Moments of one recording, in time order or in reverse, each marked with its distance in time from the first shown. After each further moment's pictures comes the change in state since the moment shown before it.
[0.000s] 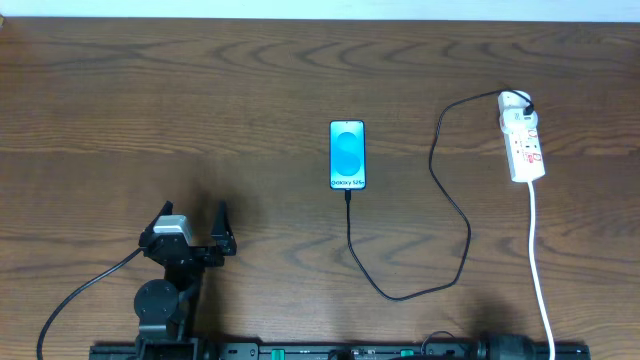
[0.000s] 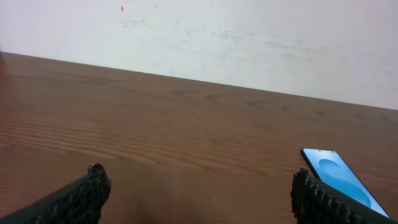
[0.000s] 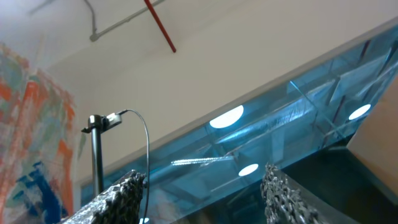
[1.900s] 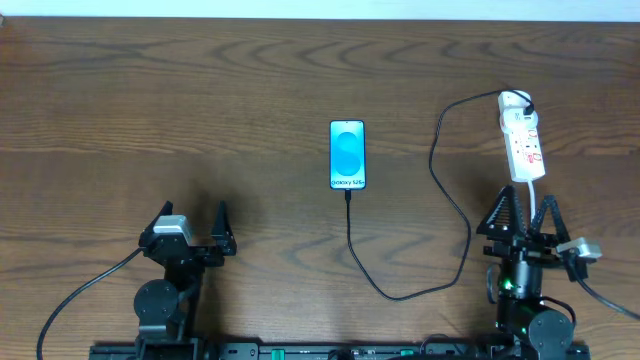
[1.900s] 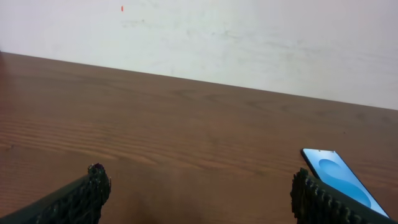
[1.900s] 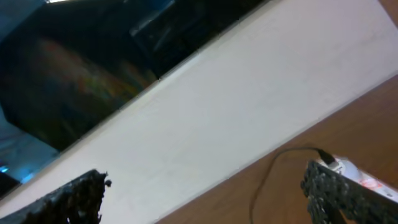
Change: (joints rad) left arm 0.000 -0.001 0.001 -0.001 0.000 0.000; right arm 0.179 -0.029 -1.828 1.020 0.081 0.004
